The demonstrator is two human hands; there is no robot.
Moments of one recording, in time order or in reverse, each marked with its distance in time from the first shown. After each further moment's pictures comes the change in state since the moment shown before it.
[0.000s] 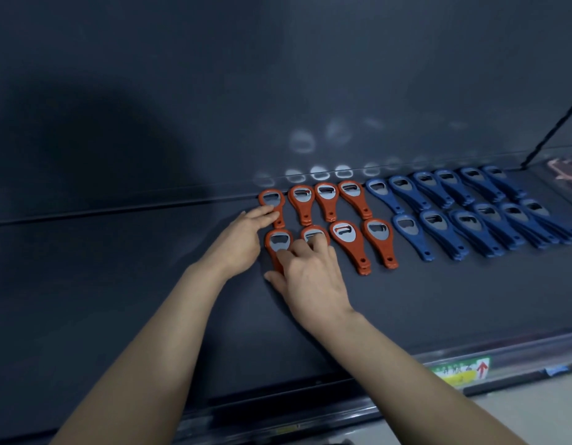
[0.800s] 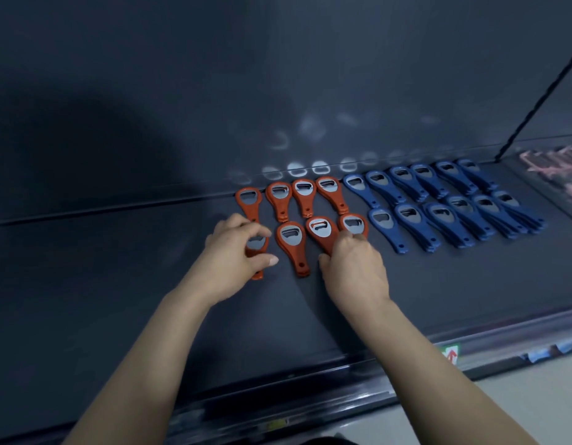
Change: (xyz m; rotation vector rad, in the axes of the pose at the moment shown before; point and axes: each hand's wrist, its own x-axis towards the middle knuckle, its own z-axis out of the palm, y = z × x) left_hand -0.041 0.044 0.006 -0.024 0.061 -0.021; right_hand -0.018 0.058 -0.032 0.056 -0.053 0.517
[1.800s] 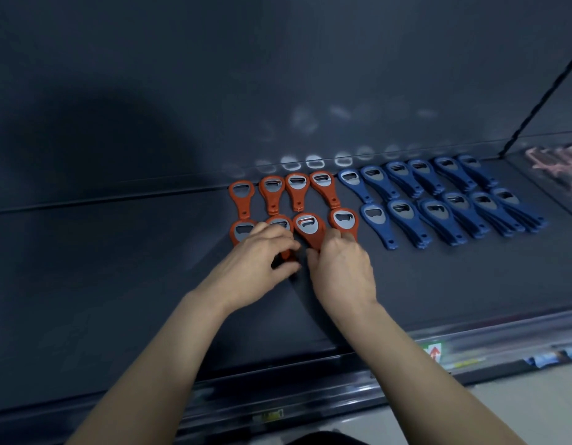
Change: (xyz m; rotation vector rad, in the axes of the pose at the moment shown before) left_hand -0.003 0.027 0.036 0.162 -0.001 0.389; right_hand -0.004 0.013 0.006 0.062 0.042 -0.123
